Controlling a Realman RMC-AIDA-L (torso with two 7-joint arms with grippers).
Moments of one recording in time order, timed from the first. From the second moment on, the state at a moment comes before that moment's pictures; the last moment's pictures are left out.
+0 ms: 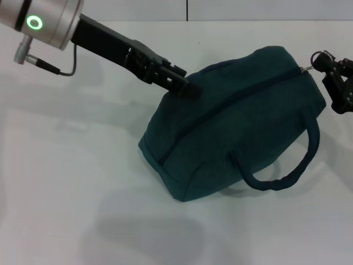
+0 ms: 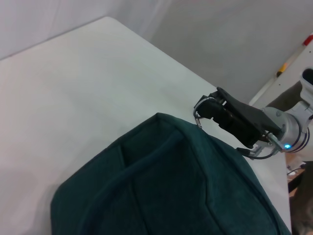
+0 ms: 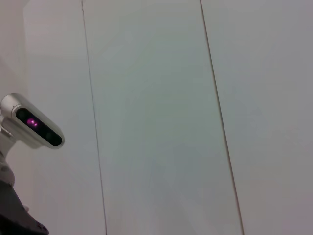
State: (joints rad) left arm -0.90 -1.96 0.93 0.85 2.11 1.79 -2.17; right arm 0.37 2.02 -1.26 -0.30 -0.77 -1.50 0.74
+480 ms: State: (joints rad) left arm -0.92 -1.98 0.93 0.81 2.18 1.78 -2.15; right arm 0.37 2.02 -1.26 -0.30 -0.77 -1.50 0.75
